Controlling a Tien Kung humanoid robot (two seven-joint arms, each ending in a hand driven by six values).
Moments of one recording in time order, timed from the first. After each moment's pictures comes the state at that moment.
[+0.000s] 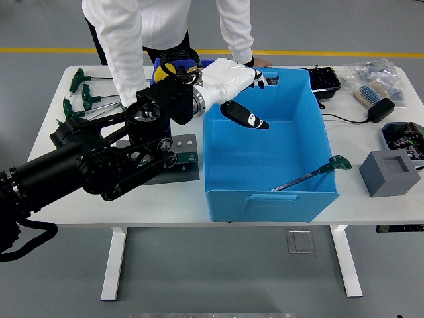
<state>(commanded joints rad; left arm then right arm) -1.03 0.12 -0.53 -1.10 2.00 -0.03 0.26 0.08 -0.17 0.59 0.18 -0.23 -0.06 0.00</state>
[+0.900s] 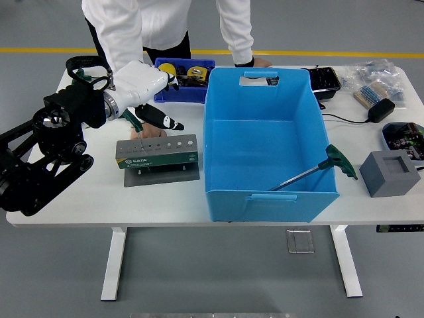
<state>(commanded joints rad) -0.82 0.44 -0.69 -1.31 2.18 -0.19 0.09 0.07 -0.15 0.62 0.18 -0.22 -0.07 0.00</state>
